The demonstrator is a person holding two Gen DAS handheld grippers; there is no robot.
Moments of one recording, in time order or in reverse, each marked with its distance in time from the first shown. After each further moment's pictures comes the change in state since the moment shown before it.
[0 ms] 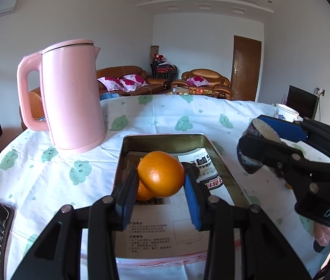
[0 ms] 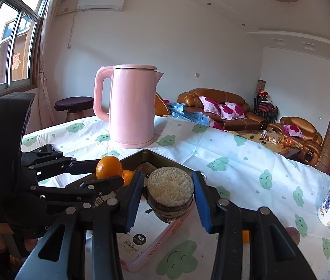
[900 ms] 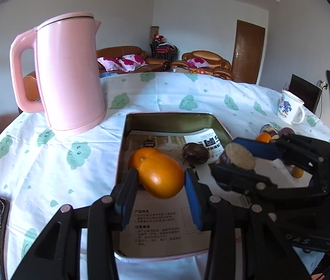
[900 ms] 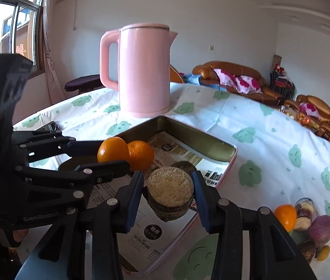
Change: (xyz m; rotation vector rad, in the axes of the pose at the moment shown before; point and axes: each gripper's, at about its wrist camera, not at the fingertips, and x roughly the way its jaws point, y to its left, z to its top) left arm 0.017 0.011 -0.004 -0.009 0.126 -0.012; right arm 0.053 0.008 -0.018 0.028 0.182 0.110
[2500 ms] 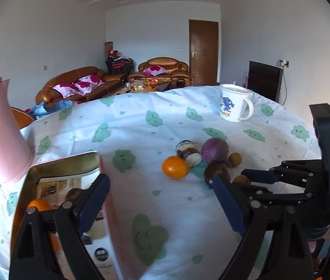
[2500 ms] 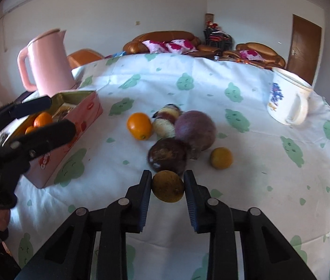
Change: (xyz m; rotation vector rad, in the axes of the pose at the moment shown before) left arm 0.013 -0.157 0.032 0.210 -0.052 -0.186; right arm -0.094 -0.136 -0.094 0.344 0.140 -0.292
